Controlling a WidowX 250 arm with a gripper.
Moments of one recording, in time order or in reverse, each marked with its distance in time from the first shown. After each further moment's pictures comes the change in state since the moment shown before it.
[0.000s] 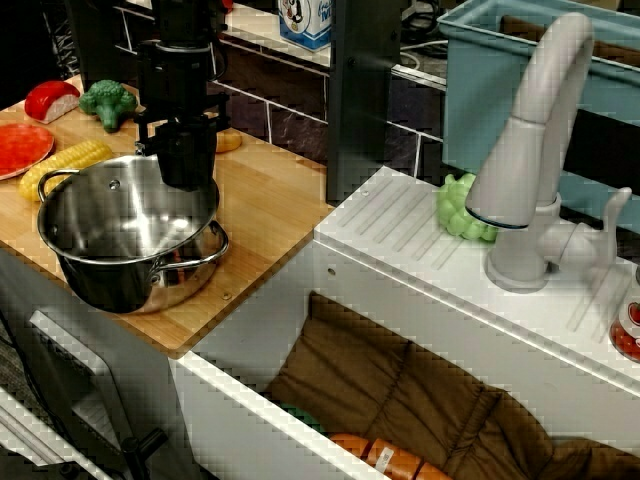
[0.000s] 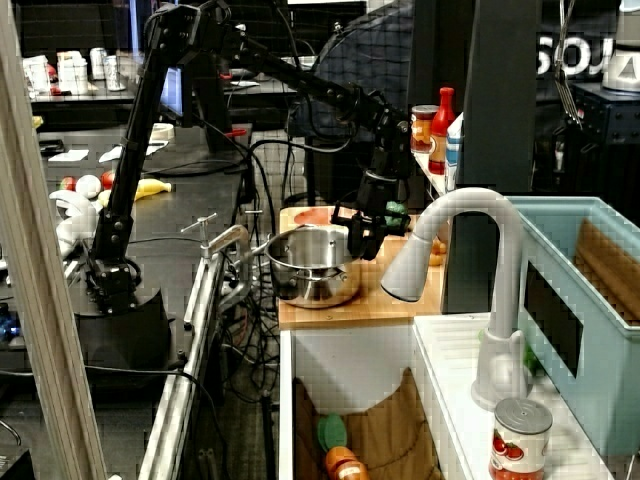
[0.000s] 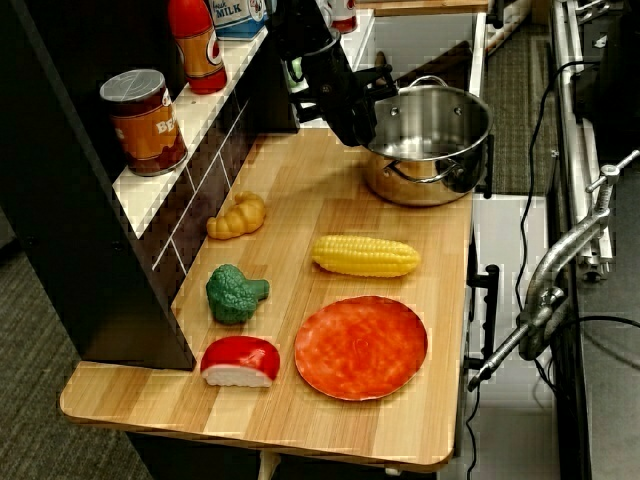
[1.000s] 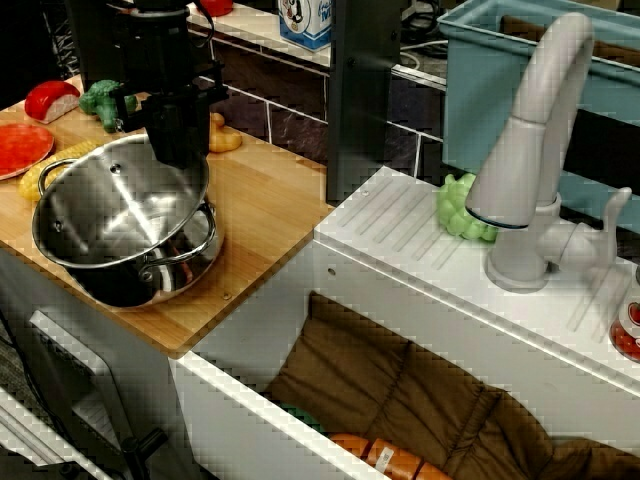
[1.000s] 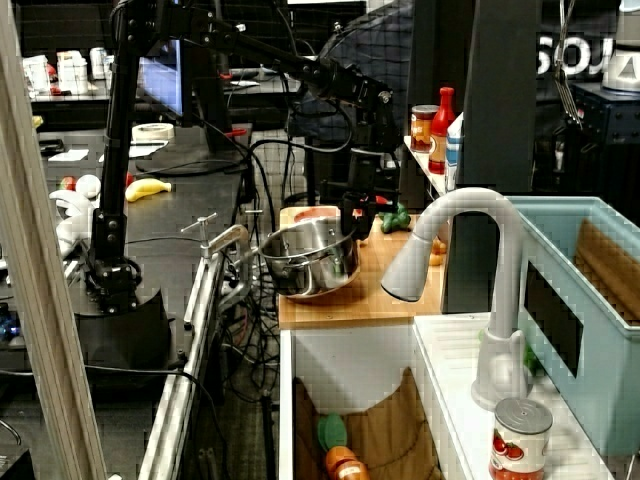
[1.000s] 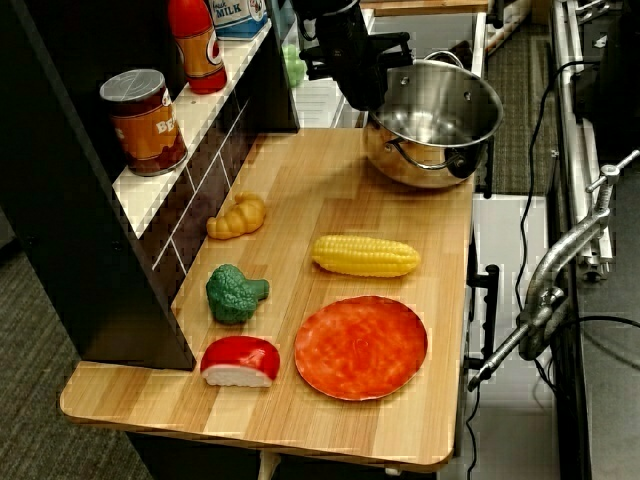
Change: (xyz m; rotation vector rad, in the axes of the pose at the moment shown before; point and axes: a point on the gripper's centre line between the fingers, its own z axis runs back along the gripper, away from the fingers) arm -0.011 0.020 0.028 -0.085 0.067 -0.125
